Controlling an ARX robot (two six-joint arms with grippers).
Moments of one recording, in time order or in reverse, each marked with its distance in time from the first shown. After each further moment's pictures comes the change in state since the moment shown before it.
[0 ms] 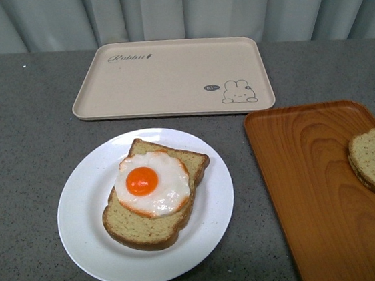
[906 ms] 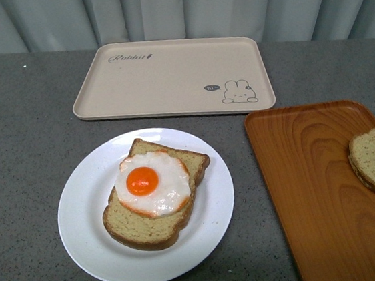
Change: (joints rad) left arm 0.000 0.000 0.000 0.000 0.000 0.000; right arm 0.000 0.000 0.000 0.000 0.000 0.000
